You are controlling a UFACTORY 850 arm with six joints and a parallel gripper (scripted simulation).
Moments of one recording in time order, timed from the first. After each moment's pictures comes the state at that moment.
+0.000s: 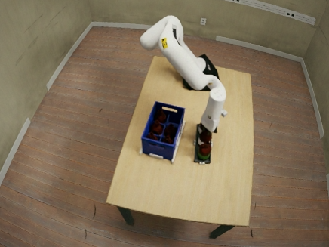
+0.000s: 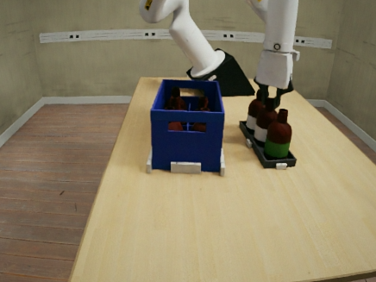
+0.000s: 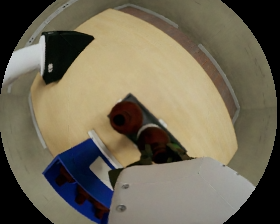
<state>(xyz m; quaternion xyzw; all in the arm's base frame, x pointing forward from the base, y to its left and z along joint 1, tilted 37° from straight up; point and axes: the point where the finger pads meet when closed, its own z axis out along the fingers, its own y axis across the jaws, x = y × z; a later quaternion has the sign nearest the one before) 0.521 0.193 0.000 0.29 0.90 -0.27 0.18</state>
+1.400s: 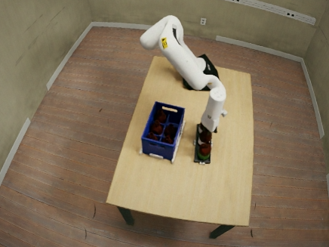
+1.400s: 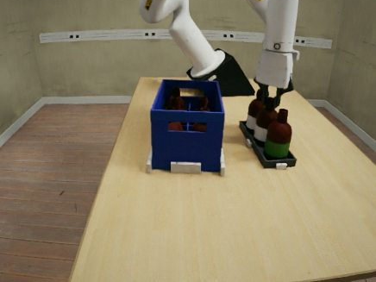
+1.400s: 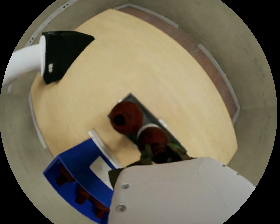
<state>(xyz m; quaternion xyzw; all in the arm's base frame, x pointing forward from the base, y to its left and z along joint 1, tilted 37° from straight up) 0.520 0.193 0.001 0.29 0.90 -0.27 0.18</state>
